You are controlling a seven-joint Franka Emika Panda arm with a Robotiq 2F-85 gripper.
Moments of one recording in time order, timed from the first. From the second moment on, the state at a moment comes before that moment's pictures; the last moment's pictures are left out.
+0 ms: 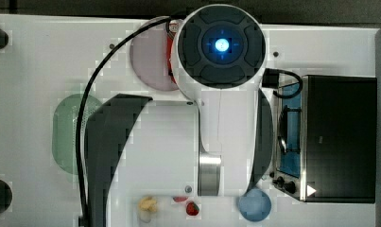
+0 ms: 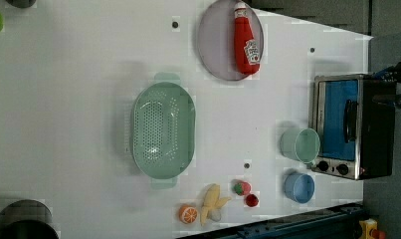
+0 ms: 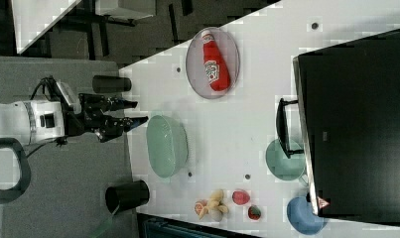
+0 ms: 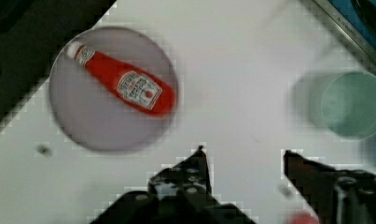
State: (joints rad) arm -0.01 -0.03 0.00 -1.79 -0.02 0.19 0.05
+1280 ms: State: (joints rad) arm 0.00 -0.20 0.44 -2.14 0.01 0.36 0.33
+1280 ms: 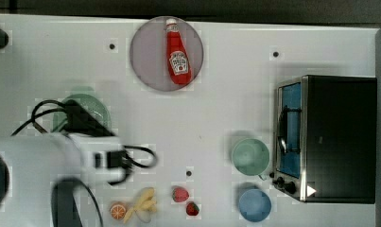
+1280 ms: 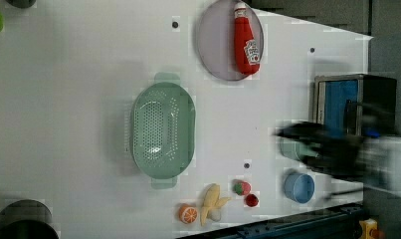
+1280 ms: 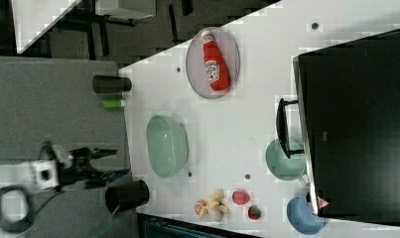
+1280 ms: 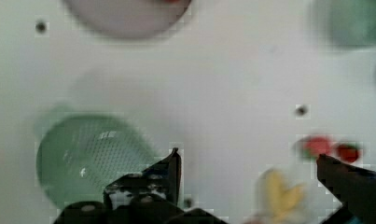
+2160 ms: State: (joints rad) arm 0.06 0.29 0.60 -2.17 -0.07 0.84 1.11
